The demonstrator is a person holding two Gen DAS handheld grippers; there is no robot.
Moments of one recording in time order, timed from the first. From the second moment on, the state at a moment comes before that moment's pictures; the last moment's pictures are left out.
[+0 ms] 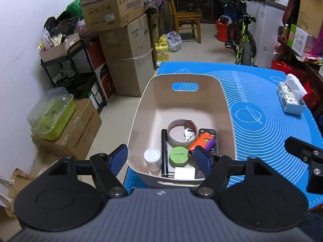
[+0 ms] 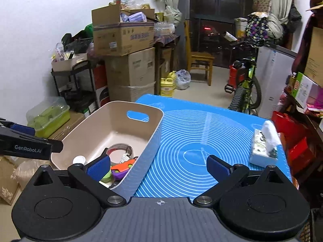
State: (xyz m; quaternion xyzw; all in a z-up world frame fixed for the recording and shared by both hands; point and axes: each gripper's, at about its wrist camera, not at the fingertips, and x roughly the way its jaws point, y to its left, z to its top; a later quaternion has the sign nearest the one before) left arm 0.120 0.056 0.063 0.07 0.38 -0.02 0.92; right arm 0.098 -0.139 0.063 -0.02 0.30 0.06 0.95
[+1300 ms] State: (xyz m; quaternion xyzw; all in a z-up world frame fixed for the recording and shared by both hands) left arm -0.031 0.010 0.036 0.08 0.32 -0.05 0.94; right arm -0.080 -0.188 0.044 0.02 0.25 -0.01 0.97
